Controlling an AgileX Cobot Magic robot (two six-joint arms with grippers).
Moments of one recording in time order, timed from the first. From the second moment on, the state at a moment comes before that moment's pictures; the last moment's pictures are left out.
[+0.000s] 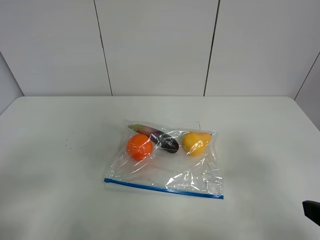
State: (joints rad) left arm 0.04 -0.01 -0.49 0.03 1.06 0.01; right arm -0.06 0.31 -0.50 0.27 1.05 -0.30
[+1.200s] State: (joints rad) left arm 0.04 -0.01 -0.49 0.03 1.06 0.01; right arm -0.06 0.00 -0.49 0.09 1.03 -0.06
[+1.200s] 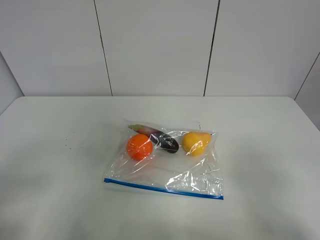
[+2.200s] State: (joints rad) left arm 0.04 -0.01 -0.49 0.03 1.06 0.01; right arm -0.06 0.00 -0.49 0.06 1.03 0.00
